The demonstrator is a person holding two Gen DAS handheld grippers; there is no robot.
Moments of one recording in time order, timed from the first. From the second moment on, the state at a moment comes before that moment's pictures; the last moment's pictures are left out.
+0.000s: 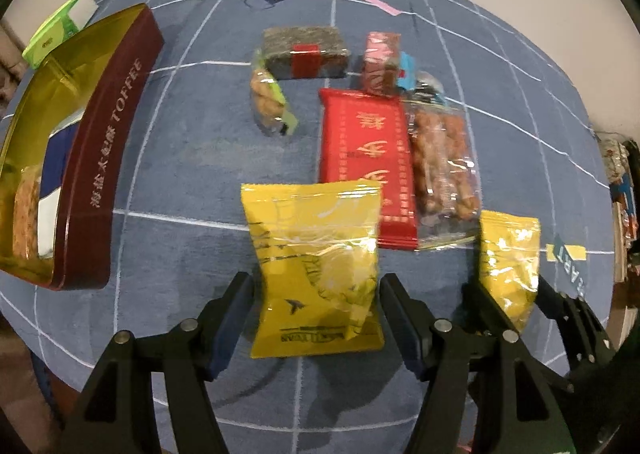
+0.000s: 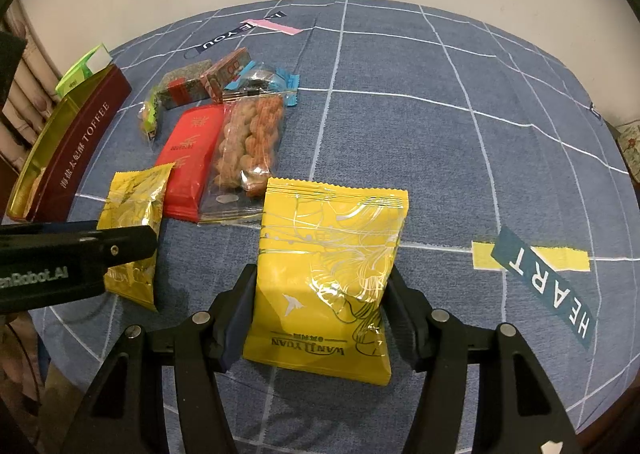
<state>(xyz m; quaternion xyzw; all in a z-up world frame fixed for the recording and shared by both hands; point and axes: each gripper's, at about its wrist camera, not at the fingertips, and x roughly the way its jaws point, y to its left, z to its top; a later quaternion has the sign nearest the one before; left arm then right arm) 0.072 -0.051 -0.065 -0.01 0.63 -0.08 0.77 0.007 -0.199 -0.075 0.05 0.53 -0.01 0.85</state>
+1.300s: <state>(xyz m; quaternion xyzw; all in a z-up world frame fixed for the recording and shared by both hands) 0.062 -0.038 -0.056 0.02 0.61 -0.11 0.78 0.007 -0.190 -0.077 0.03 0.53 -0.03 0.85</state>
